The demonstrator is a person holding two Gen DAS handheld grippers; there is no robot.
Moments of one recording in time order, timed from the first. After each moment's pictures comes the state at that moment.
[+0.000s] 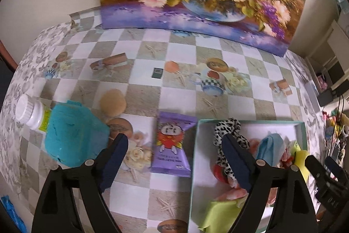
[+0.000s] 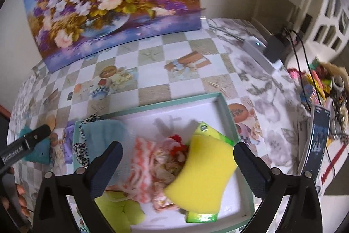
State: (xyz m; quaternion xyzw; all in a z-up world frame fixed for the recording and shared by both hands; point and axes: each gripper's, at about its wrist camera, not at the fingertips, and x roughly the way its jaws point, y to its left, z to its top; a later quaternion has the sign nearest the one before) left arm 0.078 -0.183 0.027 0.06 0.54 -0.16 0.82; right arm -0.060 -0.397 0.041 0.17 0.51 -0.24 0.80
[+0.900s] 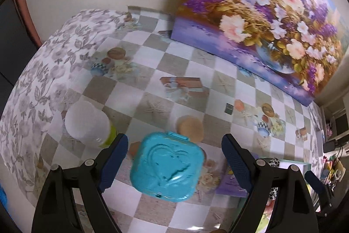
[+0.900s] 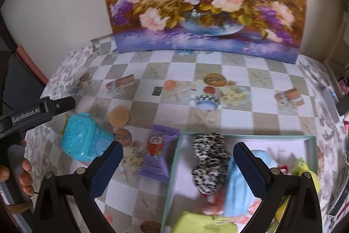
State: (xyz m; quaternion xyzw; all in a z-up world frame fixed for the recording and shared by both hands) left arm 0.149 -0.051 0.047 -0.03 0.54 -0.09 0.84; right arm 0.049 -0.258 0.047 0.12 0.51 -0.08 0.85
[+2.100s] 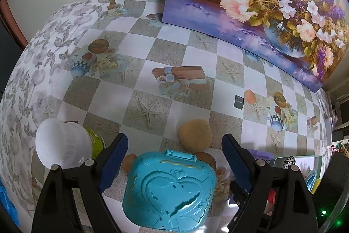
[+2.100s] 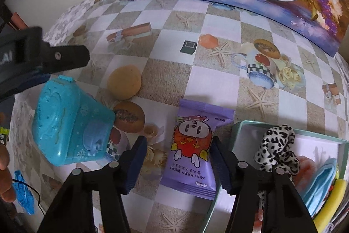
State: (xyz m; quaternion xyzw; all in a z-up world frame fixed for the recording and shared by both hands) left arm 0.183 -0.069 0.004 0.00 0.58 -0.12 0.81; right arm 0.100 -0.204 -0.043 0.09 0.61 -0.04 0.79
